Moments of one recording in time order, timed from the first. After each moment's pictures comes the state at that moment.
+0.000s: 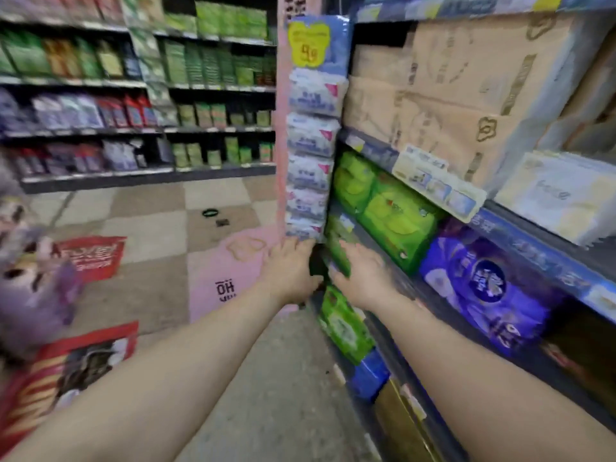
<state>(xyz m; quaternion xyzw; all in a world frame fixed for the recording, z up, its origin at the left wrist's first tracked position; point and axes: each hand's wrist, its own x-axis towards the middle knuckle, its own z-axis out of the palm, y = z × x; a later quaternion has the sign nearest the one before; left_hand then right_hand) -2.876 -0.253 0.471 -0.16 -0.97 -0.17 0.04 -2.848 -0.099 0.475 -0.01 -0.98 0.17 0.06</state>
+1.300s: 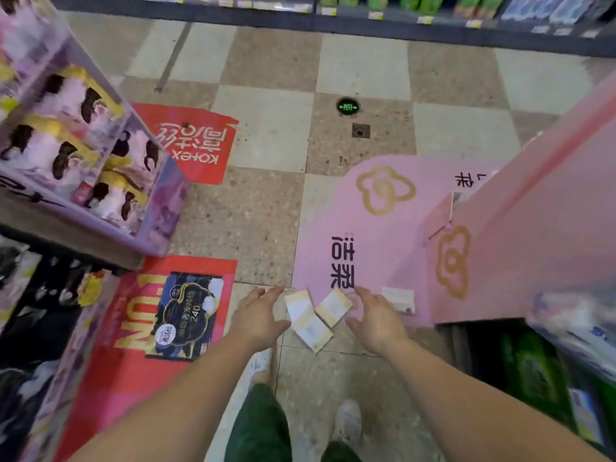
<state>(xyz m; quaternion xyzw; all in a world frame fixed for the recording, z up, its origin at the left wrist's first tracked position) -3.338 -0.674 0.160 0.22 -0.89 -0.26 -0.30 -3.410 -0.460 0.172 0.06 -0.92 0.16 -0.35</state>
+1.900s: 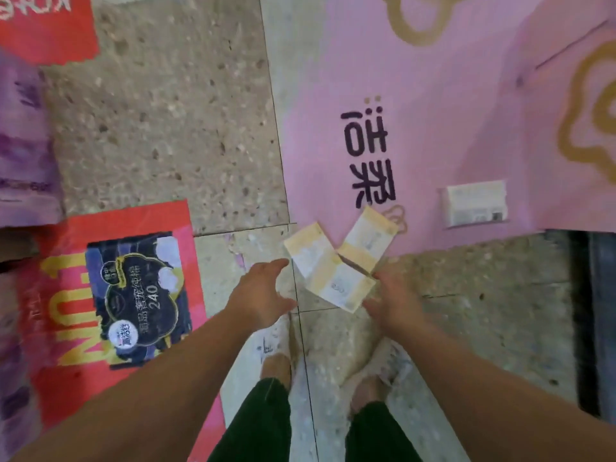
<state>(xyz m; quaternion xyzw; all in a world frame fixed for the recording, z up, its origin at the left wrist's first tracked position) -3.416 -0.730 -0.238 0.15 -0.82 -0.27 -0.48 -3.429 -0.493 -0.238 -0.13 -0.84 0.24 -0.47</state>
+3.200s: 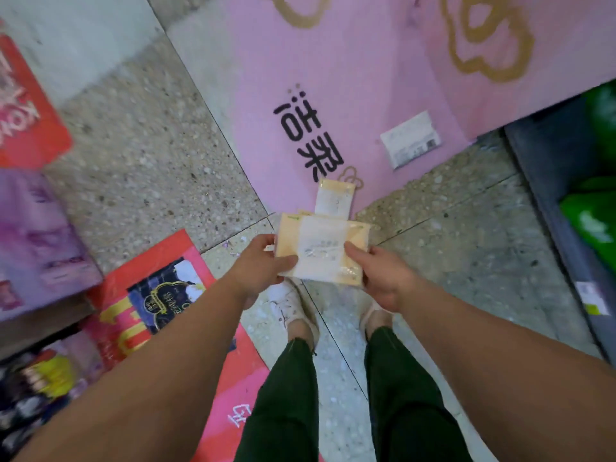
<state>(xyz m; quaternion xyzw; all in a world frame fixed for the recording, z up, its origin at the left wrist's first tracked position) -3.451 -0.662 -0.100 0.30 -0.69 -0.44 -0.49 -3.393 -0.462 -0.131 -0.51 -0.42 0.66 -0.36</state>
